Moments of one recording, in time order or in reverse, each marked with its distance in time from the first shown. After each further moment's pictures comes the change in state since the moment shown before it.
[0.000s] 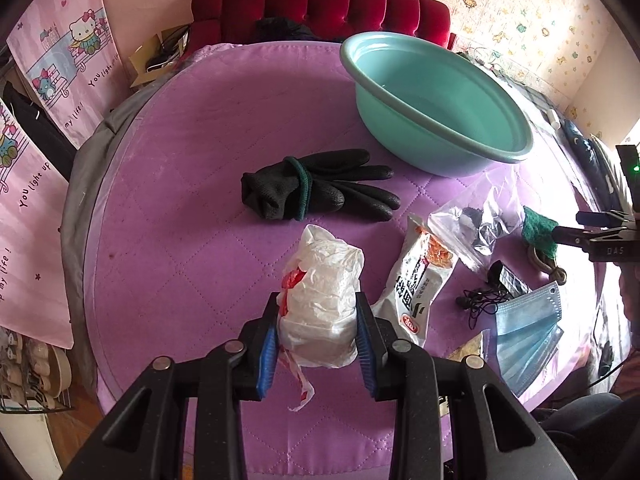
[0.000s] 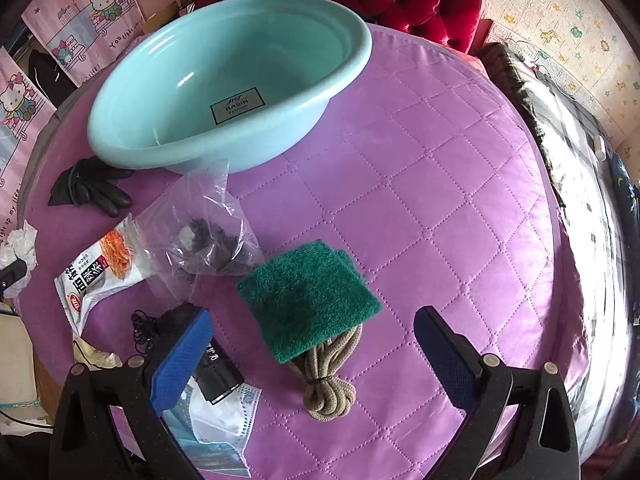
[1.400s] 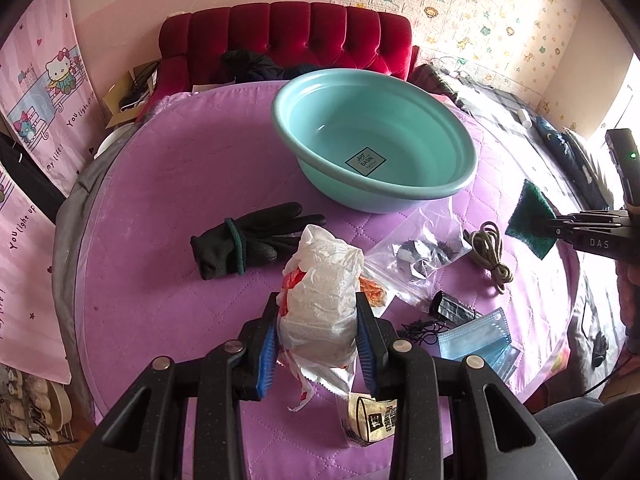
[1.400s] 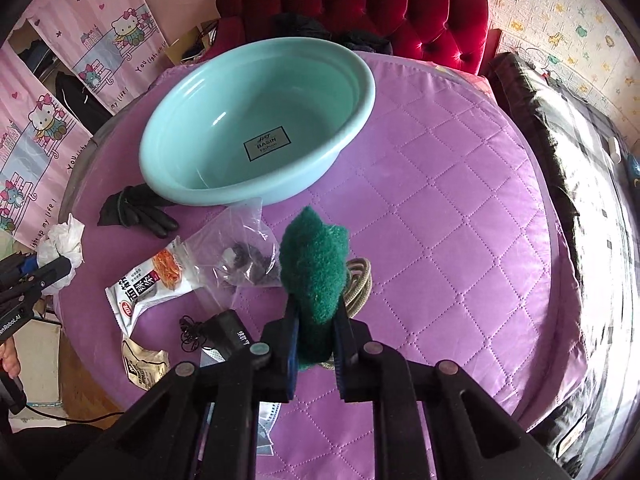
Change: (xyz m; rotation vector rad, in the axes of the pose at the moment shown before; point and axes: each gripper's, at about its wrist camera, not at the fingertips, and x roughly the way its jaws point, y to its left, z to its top) left arm -0.030 -0.049 0.027 0.092 -0.080 -0.052; right arm -0.050 -0.018 0.003 0.011 -0.068 0.116
